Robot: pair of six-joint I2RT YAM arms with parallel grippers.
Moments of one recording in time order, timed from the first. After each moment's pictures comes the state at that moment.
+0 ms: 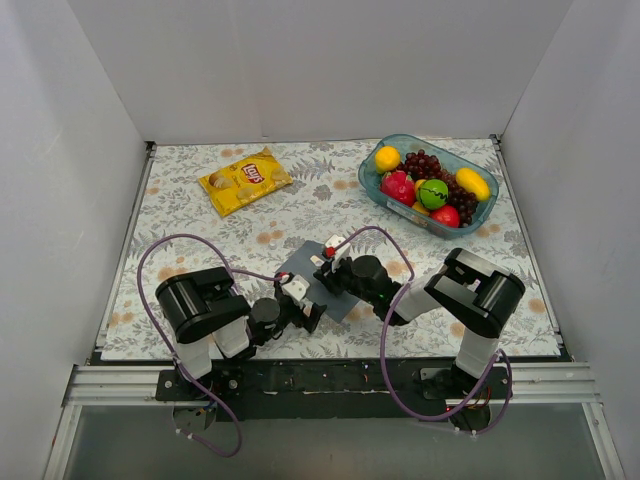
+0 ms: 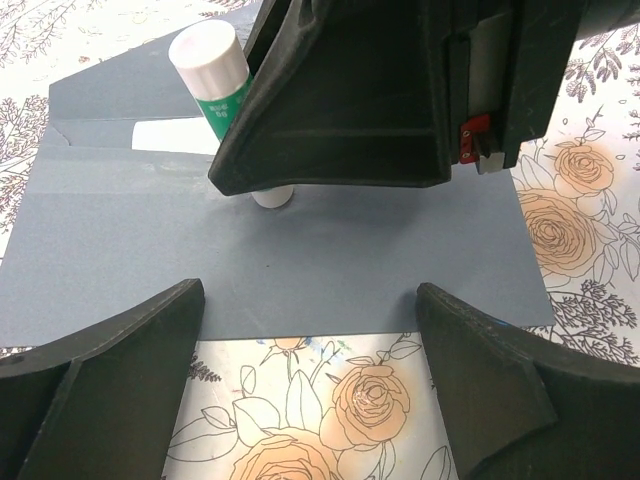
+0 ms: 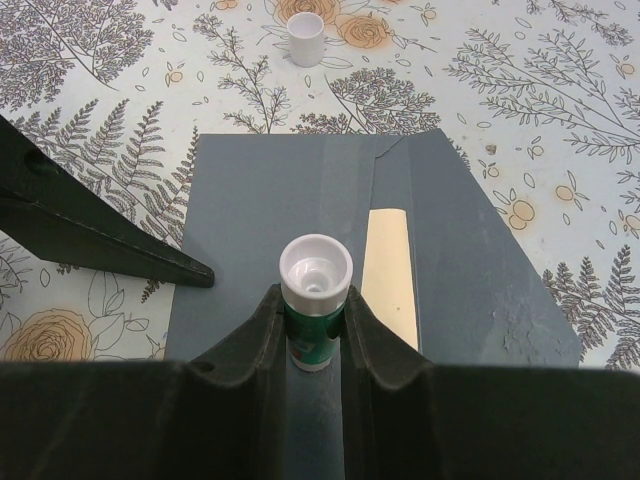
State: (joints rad) left arm -0.99 1.80 0.11 1.45 -0.22 -0.06; right arm 0.93 1.78 0.52 0.95 0.01 0.03
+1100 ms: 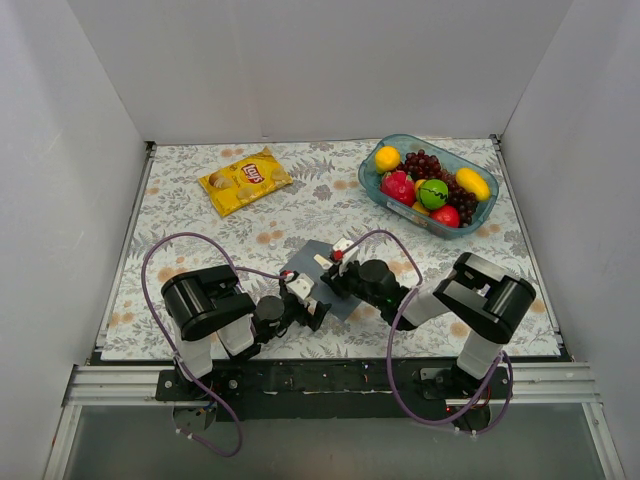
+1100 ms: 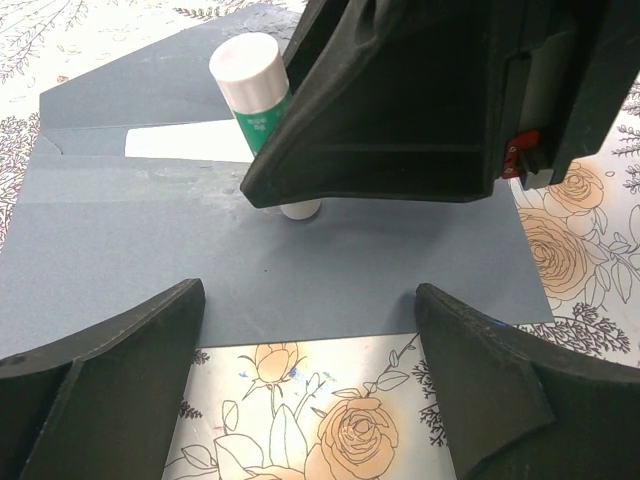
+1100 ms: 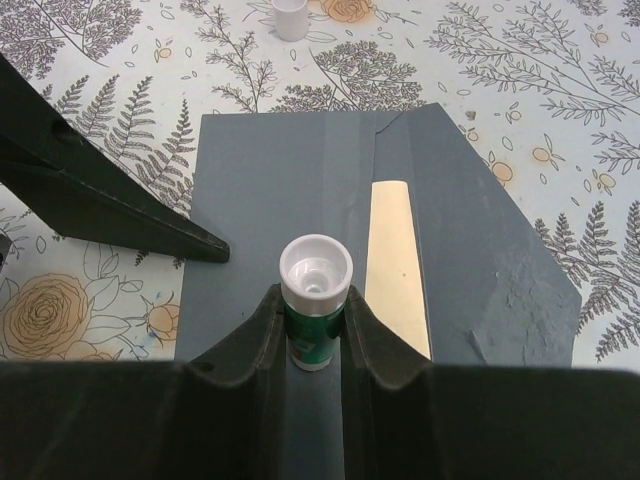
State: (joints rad) left arm -0.99 1.84 0.15 1.45 -0.19 -0.07; right arm 0.92 1.72 0.45 0.96 0.02 0.03
